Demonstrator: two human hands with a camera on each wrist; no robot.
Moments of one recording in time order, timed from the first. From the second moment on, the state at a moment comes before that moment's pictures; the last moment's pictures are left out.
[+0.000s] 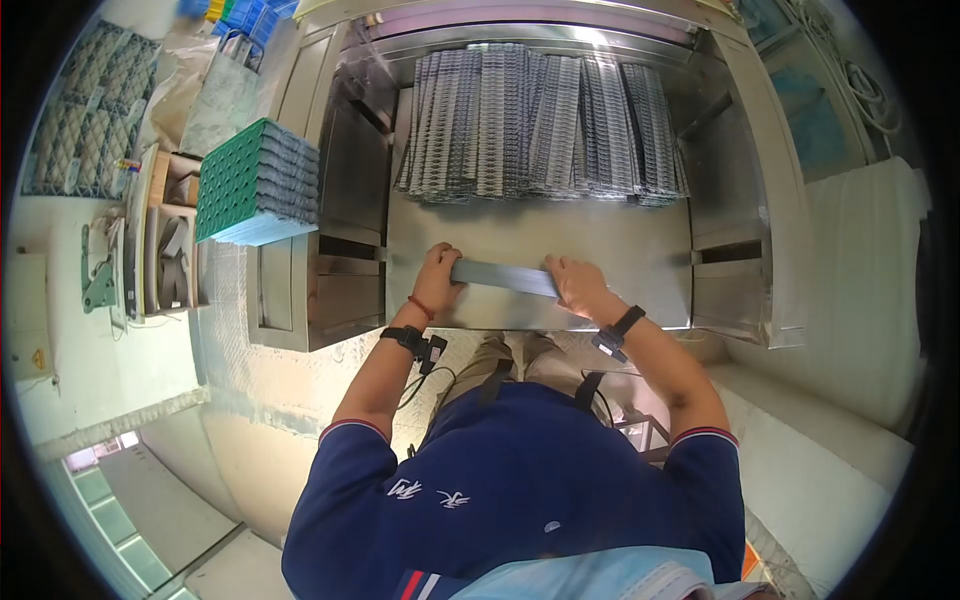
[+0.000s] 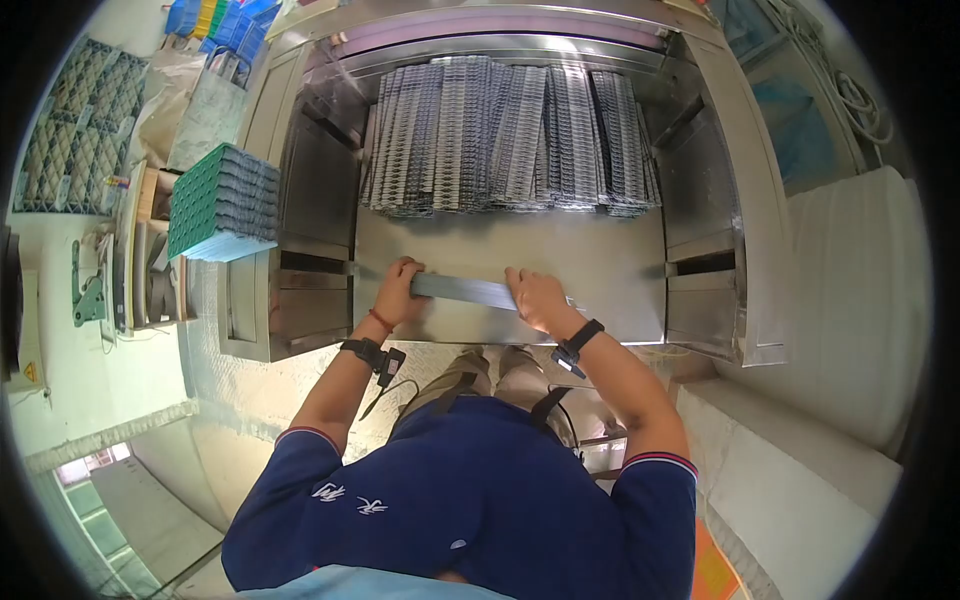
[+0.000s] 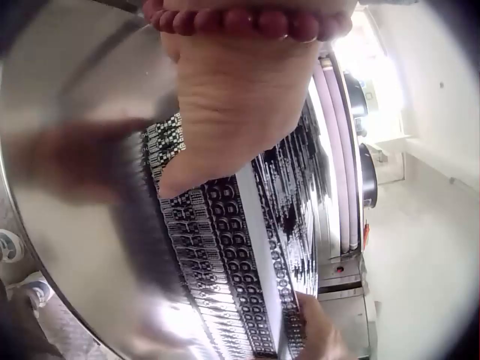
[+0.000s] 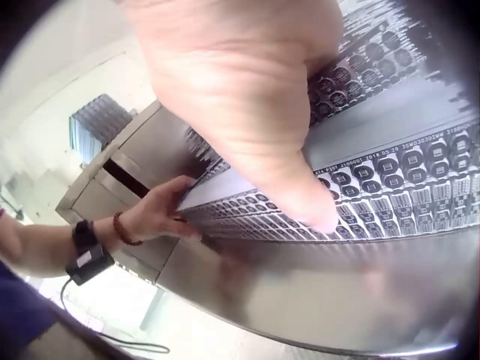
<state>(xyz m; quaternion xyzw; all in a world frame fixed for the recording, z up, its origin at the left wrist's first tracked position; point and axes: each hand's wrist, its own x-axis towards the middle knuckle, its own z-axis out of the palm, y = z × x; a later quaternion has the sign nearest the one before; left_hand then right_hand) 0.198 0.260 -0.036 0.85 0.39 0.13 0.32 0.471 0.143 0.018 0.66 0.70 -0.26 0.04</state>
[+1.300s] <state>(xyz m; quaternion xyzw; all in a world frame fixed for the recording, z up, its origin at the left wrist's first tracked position) 0.215 0.269 -0.037 0.89 0.34 0.09 0.27 0.476 0.107 0.007 0.78 0.54 -0.07 -0.31</state>
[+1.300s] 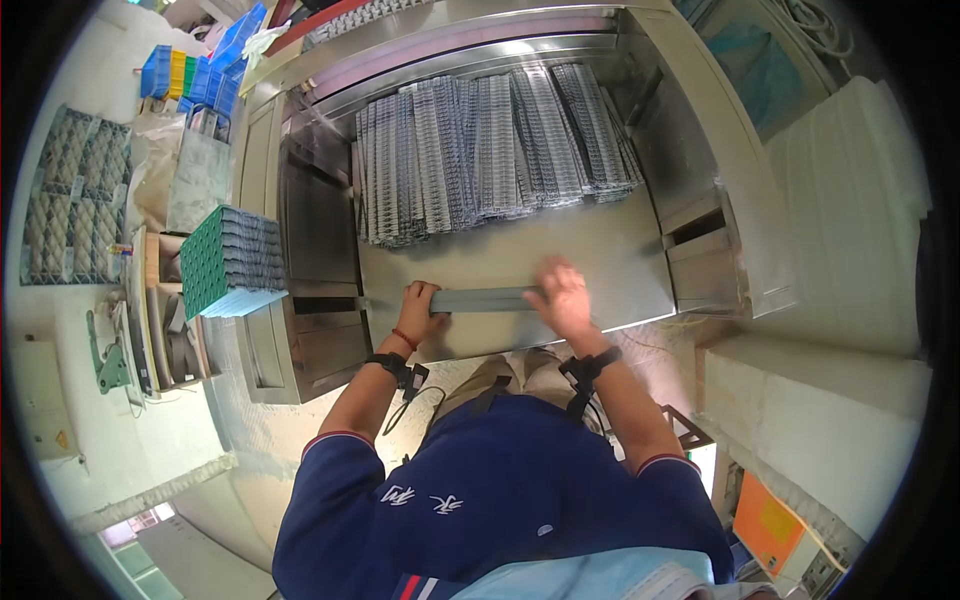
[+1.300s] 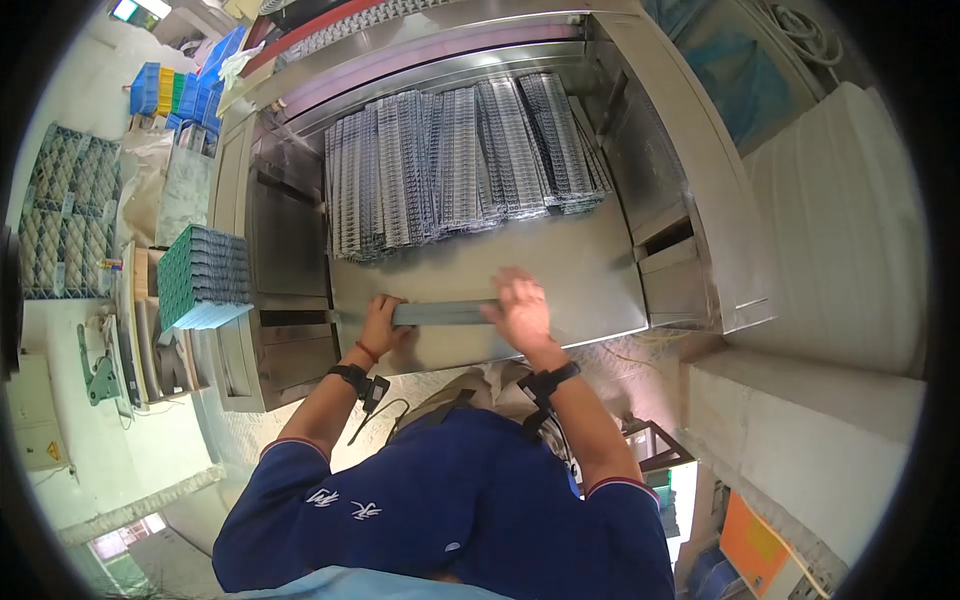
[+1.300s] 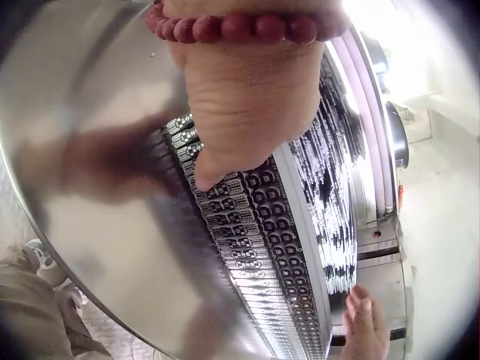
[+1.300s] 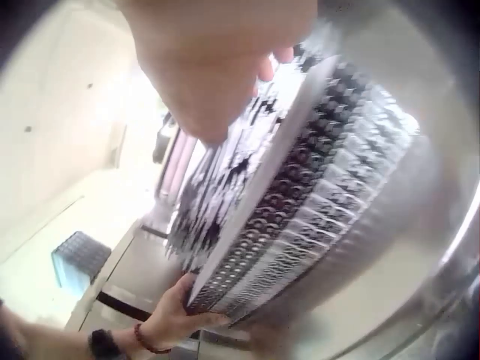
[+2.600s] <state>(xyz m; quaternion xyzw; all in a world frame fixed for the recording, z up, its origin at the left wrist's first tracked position) 0.436 -0.005 0.145 0.86 -0.44 -0.07 0.25 0.173 -0.352 0.123 0.33 -0.24 0.45 -0.80</state>
